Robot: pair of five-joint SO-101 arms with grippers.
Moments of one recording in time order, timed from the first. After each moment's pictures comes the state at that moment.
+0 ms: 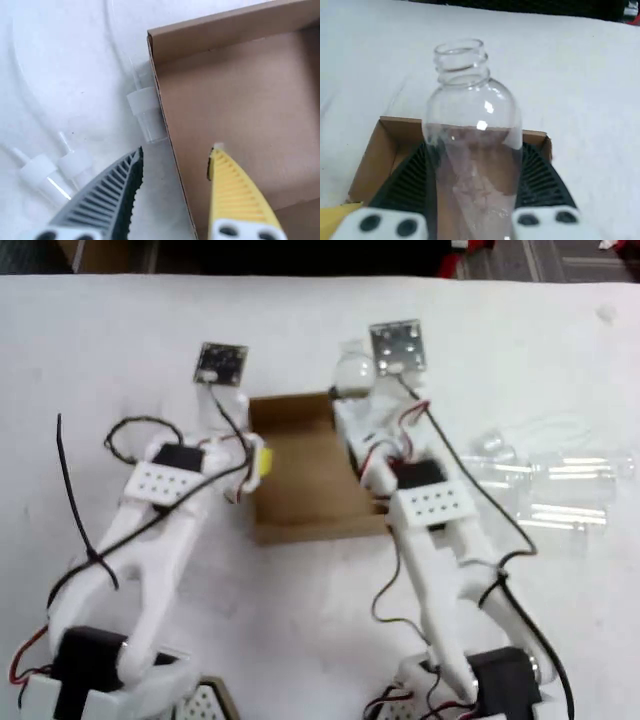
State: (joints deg) left arm 5.9 -13.2 36.3 45.5 6.9; right arm -18.3 -17.5 40.0 14.7 -1.2
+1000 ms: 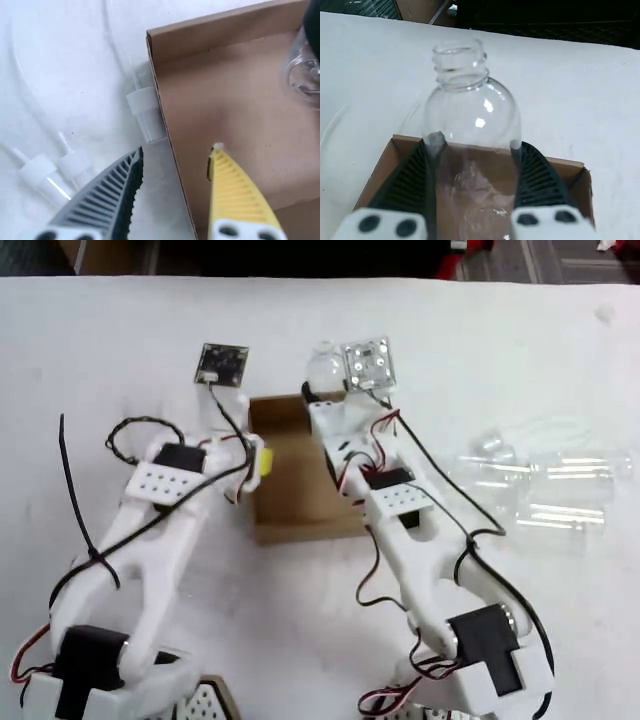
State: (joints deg) left arm 5.9 -13.2 36.3 45.5 6.9; right arm -20.9 -5.8 41.6 -4.4 -1.5
